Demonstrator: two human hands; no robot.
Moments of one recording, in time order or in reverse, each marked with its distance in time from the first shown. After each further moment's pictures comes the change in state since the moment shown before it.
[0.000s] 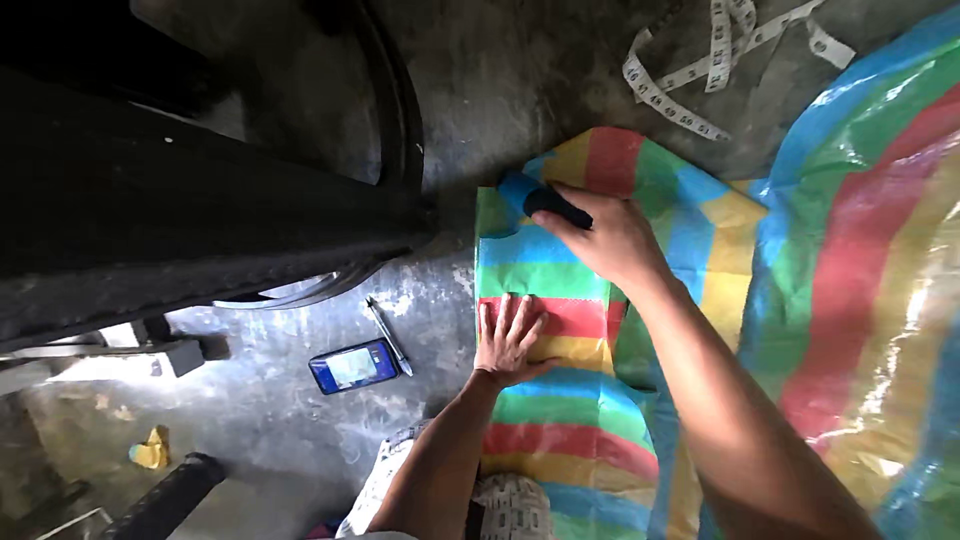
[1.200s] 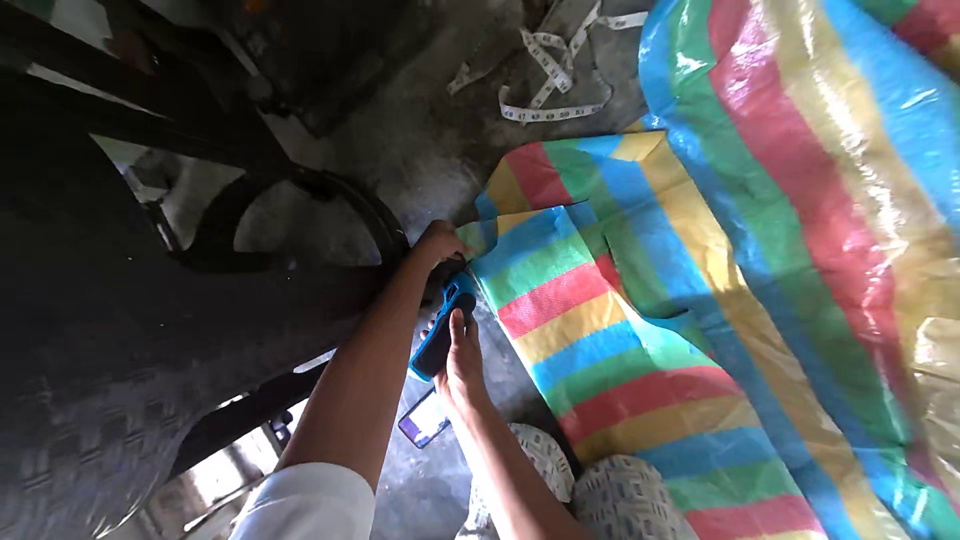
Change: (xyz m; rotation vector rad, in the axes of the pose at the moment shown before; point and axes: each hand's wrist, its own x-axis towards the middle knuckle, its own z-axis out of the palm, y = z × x) left_hand 0.240 -0.095 -0.172 -0.404 -0.880 -0.567; right_hand -0.085 -0.210 0.122 2.185 0.535 0.789
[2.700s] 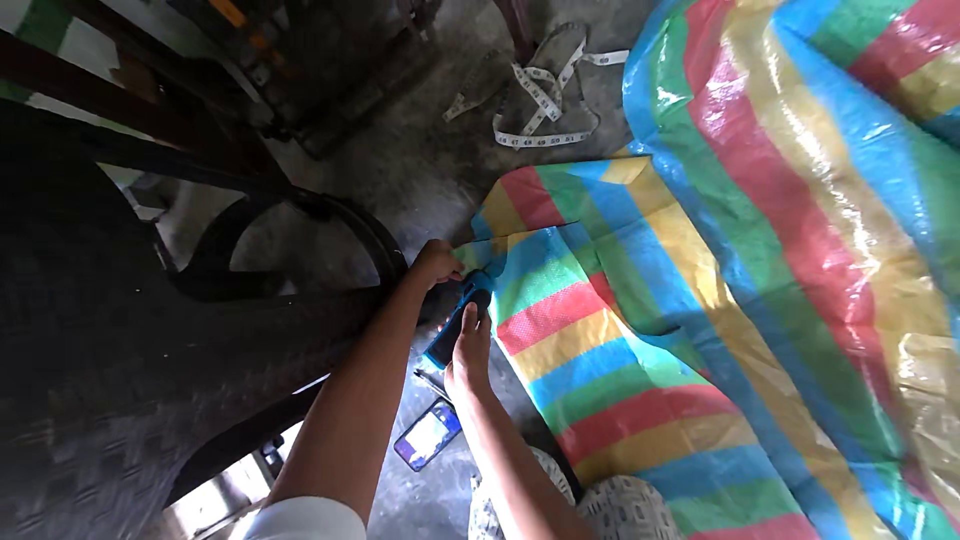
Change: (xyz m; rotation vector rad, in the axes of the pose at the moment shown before) left_hand -0.002 0.000 0.000 -0.031 0.007 -0.024; right_hand 0.034 -0.013 0.009 -0.169 0.100 -0.226
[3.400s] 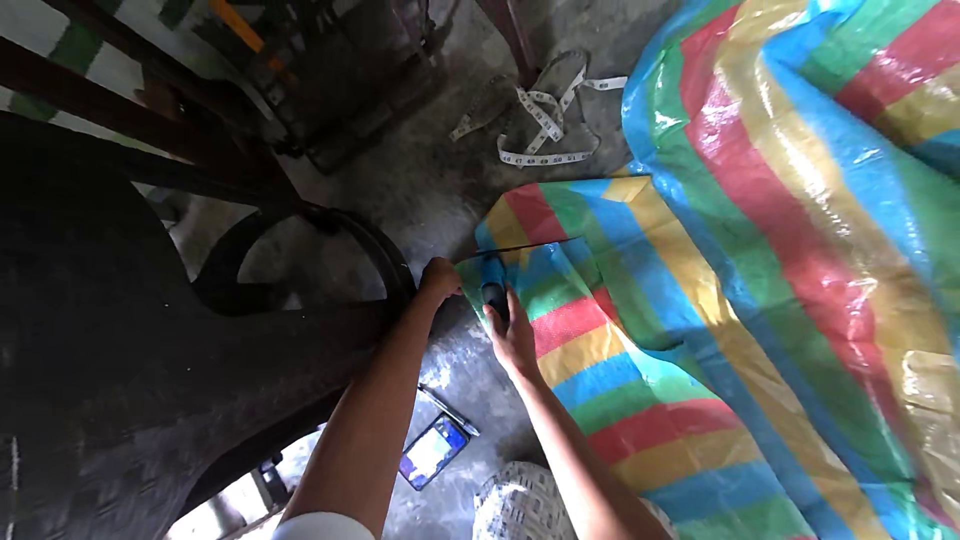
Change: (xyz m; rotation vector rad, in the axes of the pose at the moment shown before) left_hand 0.016 -0.012 0.007 0.056 0.113 -0.034; right_hand 0.067 -0.034 -0.055 -1.086 -0.140 -0.456
